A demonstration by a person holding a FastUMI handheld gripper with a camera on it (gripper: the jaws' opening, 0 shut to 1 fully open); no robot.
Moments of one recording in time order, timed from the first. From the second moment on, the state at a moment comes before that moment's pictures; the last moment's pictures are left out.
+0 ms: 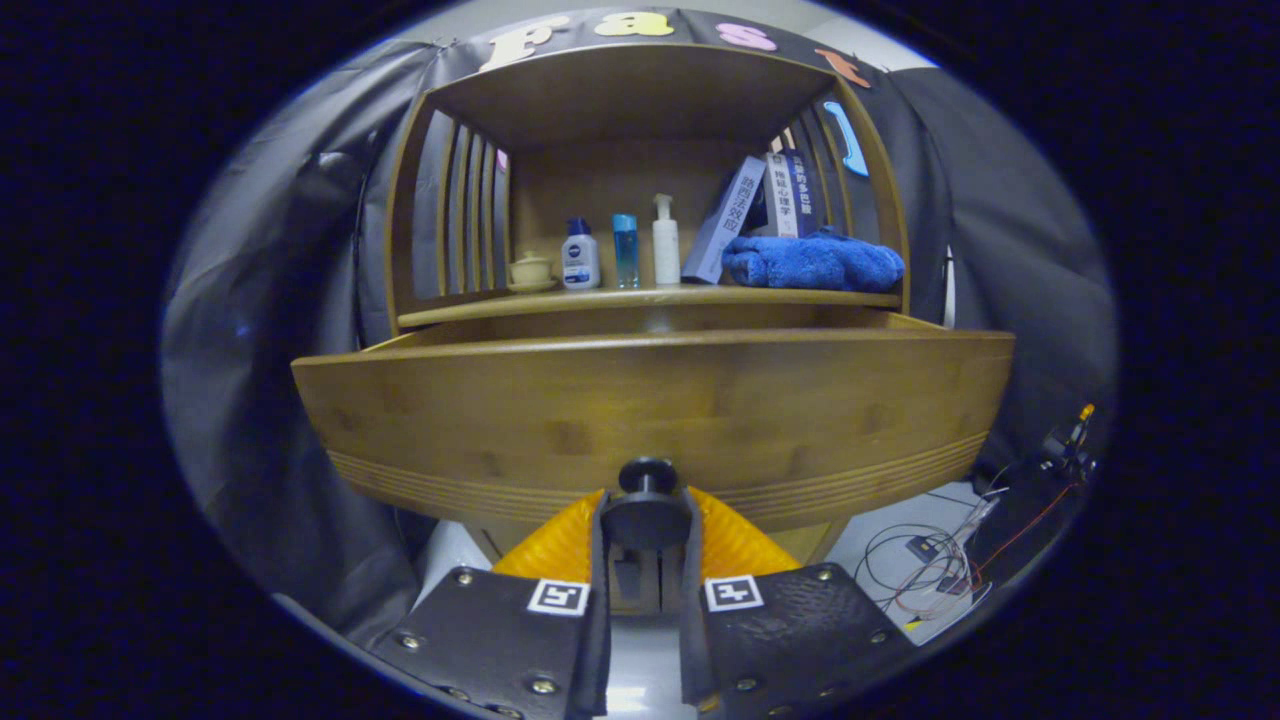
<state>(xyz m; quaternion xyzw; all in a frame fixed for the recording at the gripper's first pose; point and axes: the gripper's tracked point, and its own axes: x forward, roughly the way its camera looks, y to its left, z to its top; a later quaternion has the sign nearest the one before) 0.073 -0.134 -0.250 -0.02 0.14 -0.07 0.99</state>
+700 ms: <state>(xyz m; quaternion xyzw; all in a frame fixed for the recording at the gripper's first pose) 0.025 -0.128 -0.252 -0.01 0.13 -0.05 0.99</state>
